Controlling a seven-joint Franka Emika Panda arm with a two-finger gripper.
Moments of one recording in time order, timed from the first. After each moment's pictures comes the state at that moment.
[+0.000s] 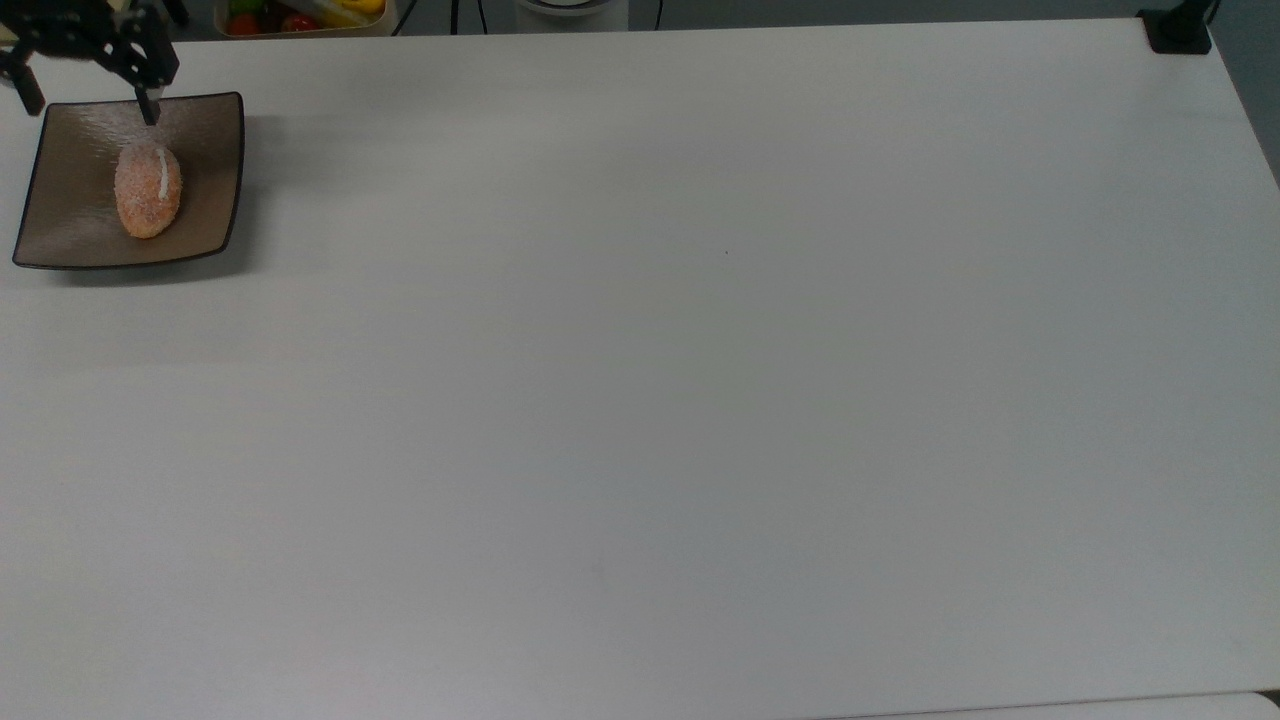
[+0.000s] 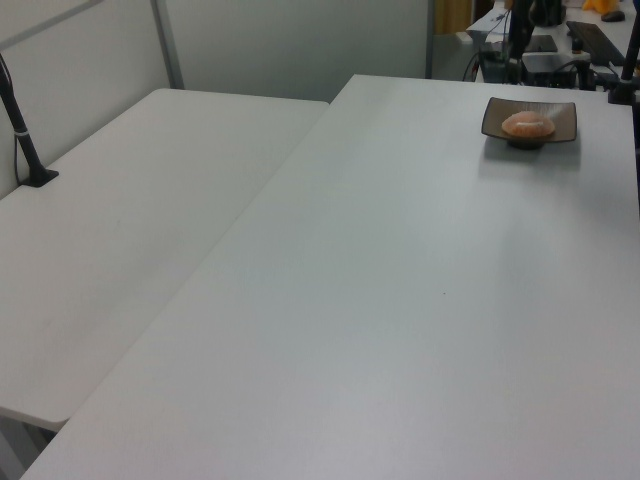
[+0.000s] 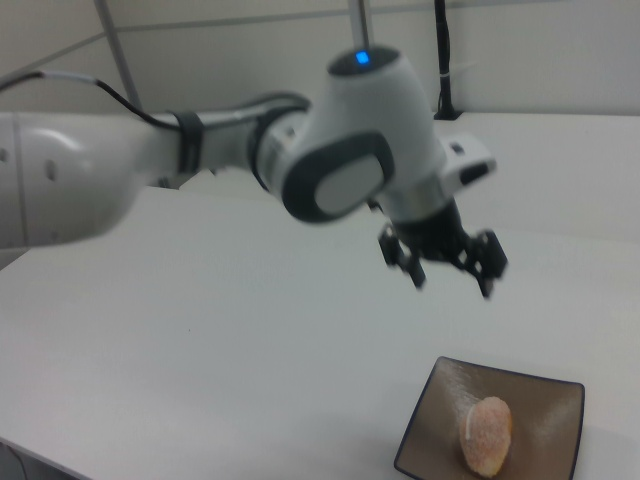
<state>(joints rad) -0.38 0.13 -0.11 -1.76 0.05 2.17 -0.60</state>
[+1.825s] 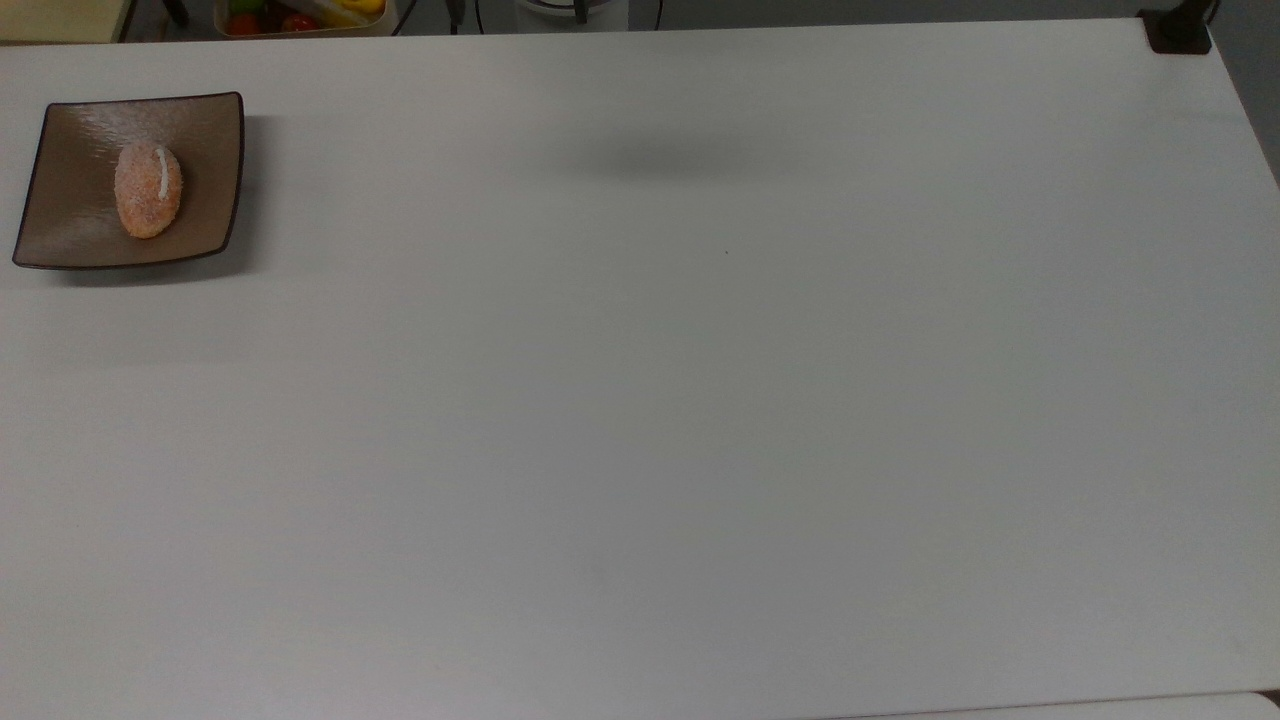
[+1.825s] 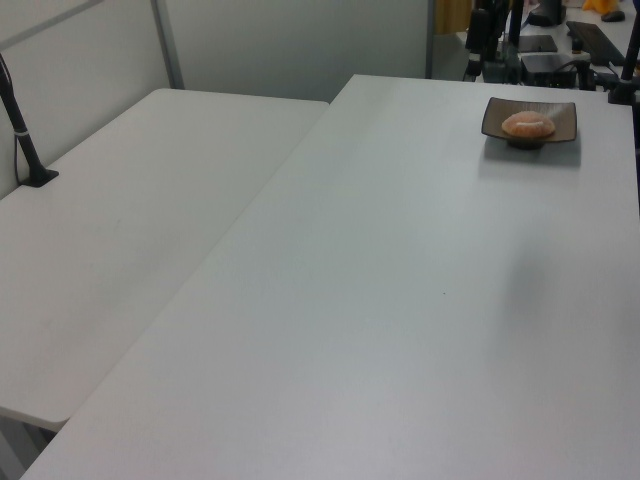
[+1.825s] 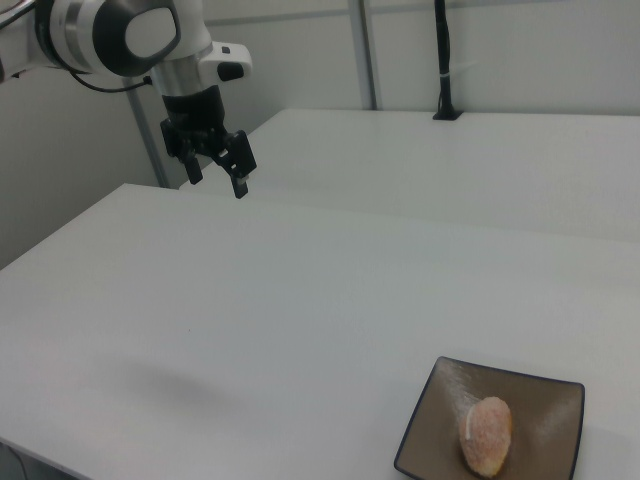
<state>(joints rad) -0.03 -0.03 0.09 -1.62 0.08 1.67 0.04</state>
